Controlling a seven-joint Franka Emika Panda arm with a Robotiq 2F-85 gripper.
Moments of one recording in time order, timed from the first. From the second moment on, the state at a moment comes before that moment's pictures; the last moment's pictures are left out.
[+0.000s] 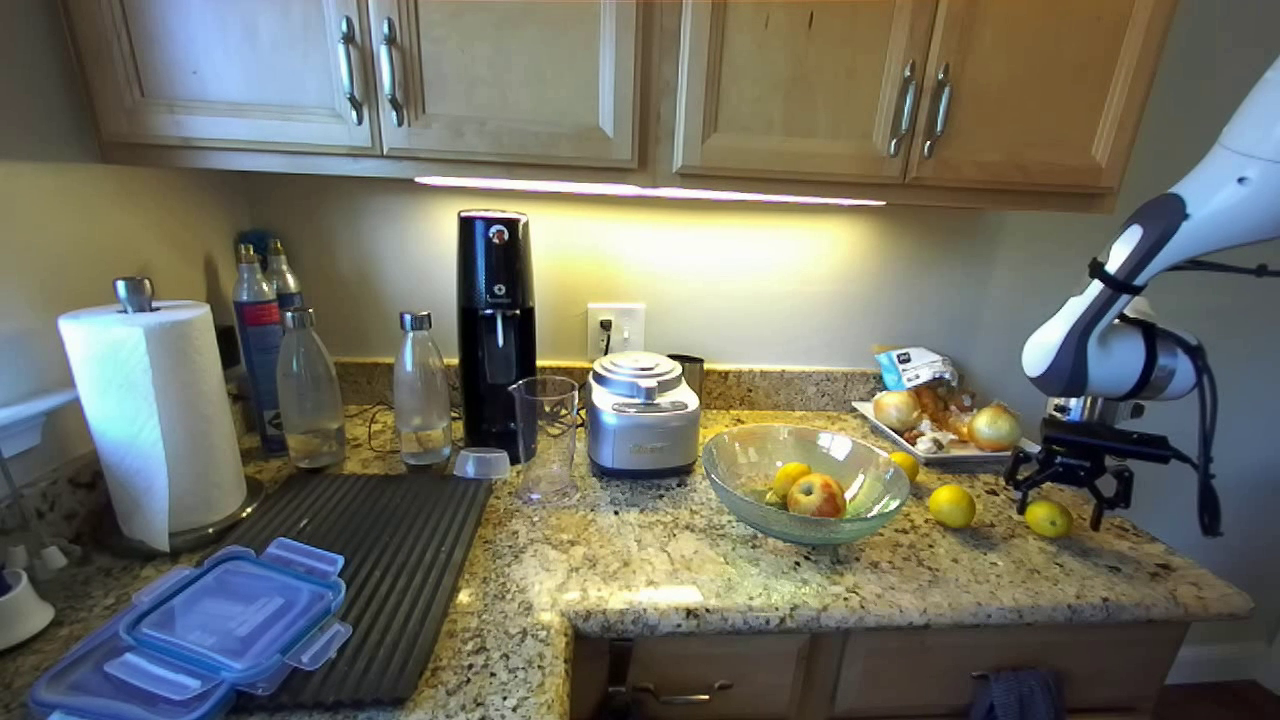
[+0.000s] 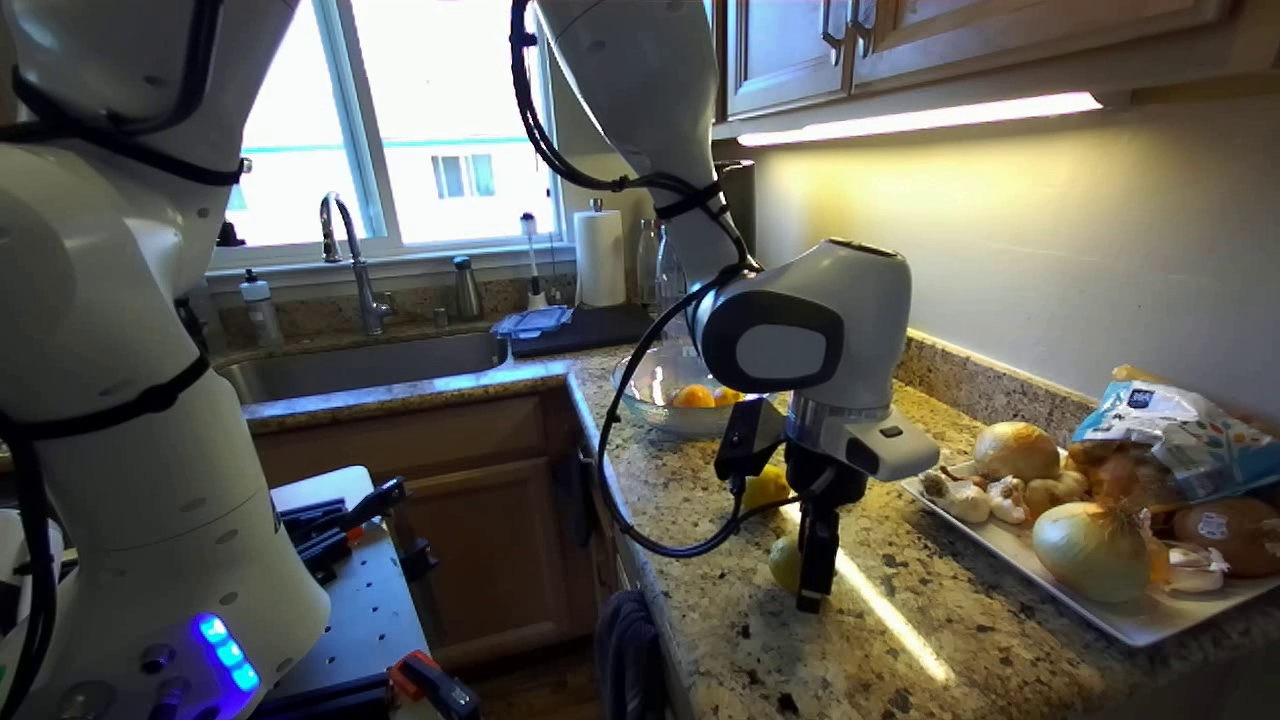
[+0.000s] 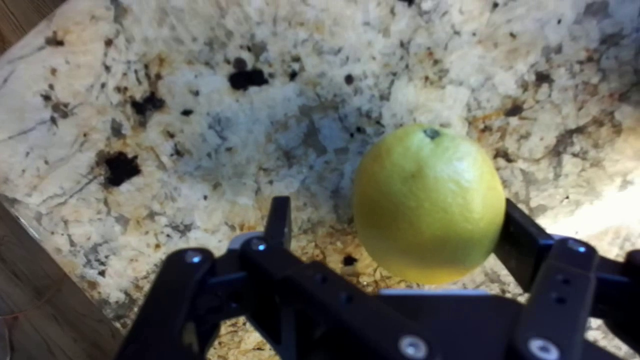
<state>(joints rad) -0.20 0.59 -0.19 -2.18 0.24 2.69 0.31</state>
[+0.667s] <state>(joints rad) -0.20 0.59 -0.17 -2.20 0.24 2.69 0.29</state>
